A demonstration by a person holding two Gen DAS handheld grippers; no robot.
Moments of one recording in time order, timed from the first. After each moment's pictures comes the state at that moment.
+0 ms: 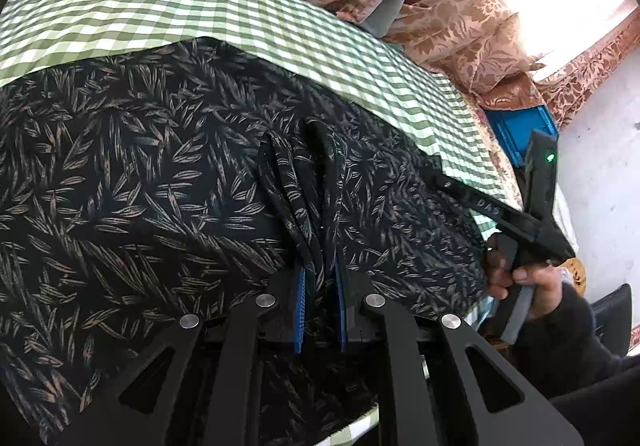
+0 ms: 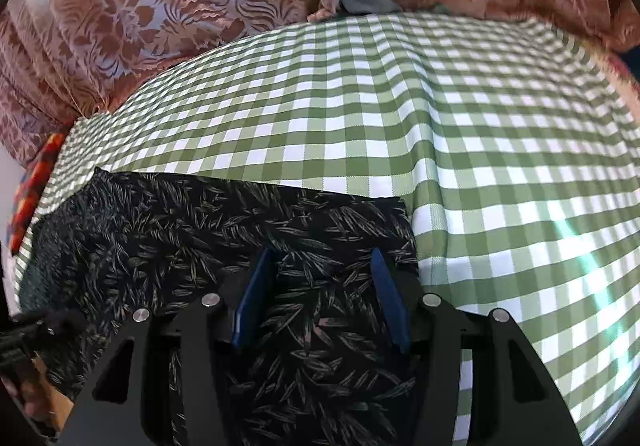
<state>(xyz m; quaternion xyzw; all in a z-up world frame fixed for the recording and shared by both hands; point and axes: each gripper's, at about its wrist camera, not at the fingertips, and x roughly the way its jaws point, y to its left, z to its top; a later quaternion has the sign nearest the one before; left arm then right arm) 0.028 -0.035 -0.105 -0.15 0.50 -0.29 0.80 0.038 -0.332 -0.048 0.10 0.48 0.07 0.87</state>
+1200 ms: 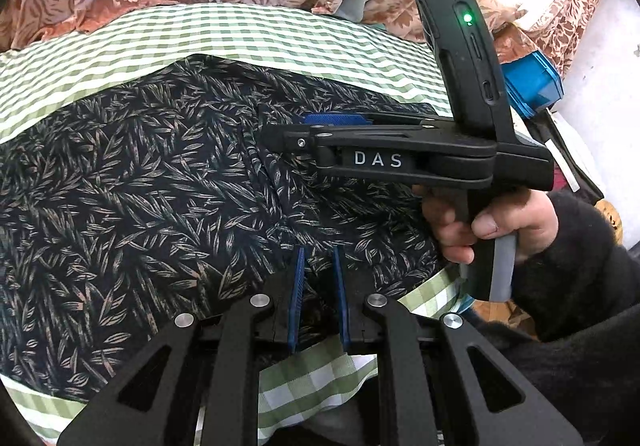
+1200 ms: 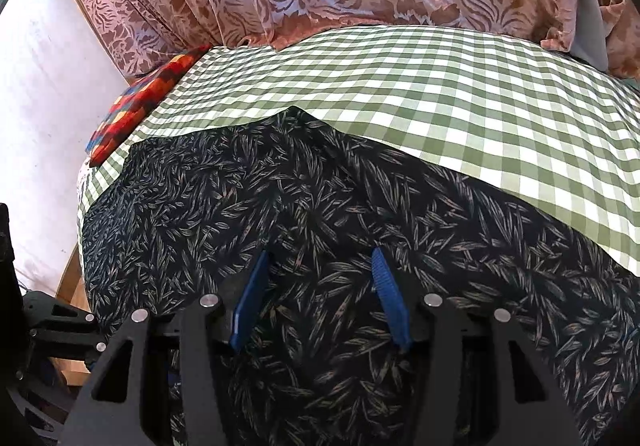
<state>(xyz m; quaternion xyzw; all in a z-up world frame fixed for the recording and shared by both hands) -0.037 -0.041 -0.091 -0.03 0.47 -0.28 0.83 0.054 -0.178 -0.044 0.04 0.46 0.29 0.83</state>
